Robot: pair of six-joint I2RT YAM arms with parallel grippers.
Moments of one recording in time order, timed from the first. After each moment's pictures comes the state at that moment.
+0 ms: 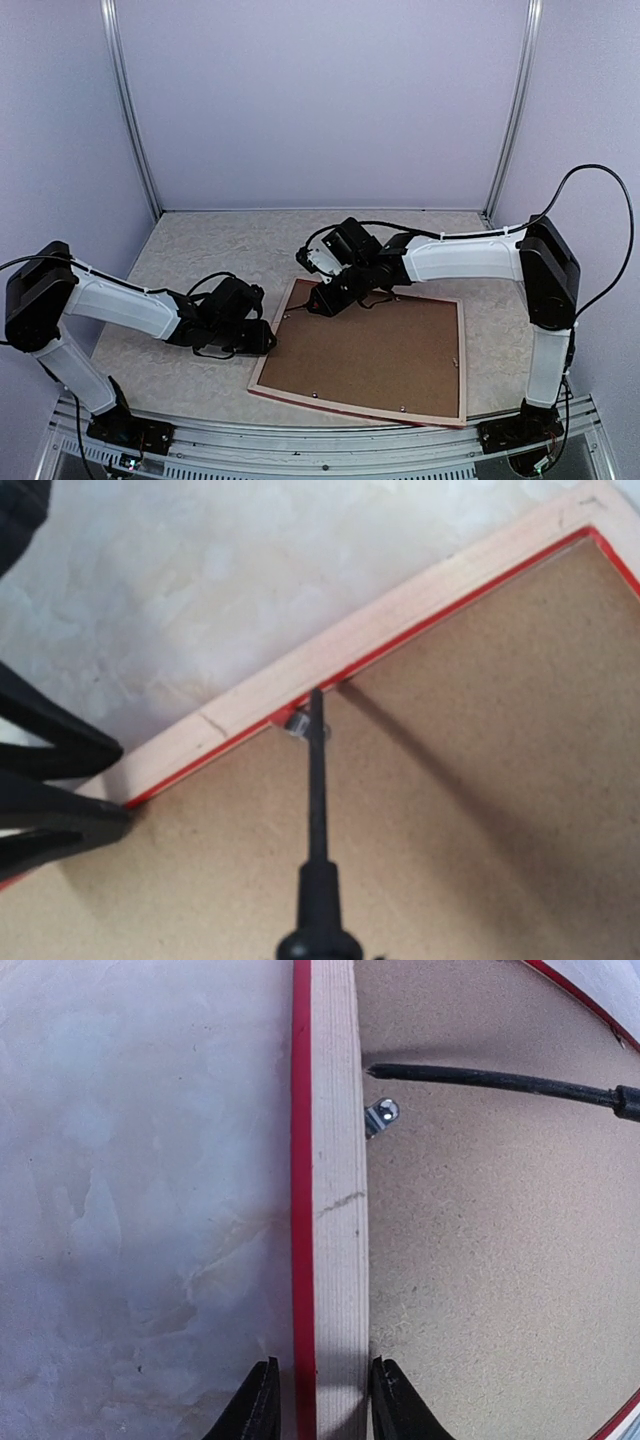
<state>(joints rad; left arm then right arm) -0.88 1.59 0.68 -0.02 -0.07 -0.72 0.93 1.96 1.44 -0.36 -0.18 0.18</state>
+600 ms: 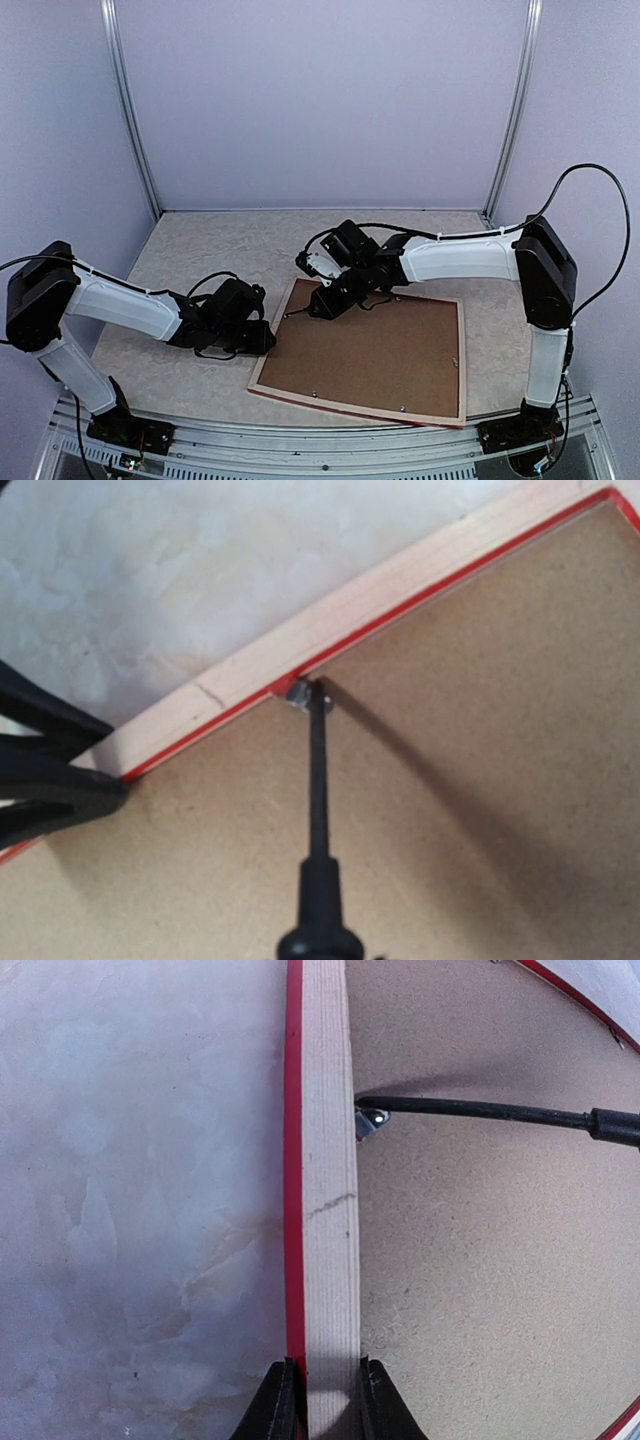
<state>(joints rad) -0.89 1.60 0.68 0.00 -0.09 -0.72 0.93 1.98 1.45 -0.40 -0.19 0.18</state>
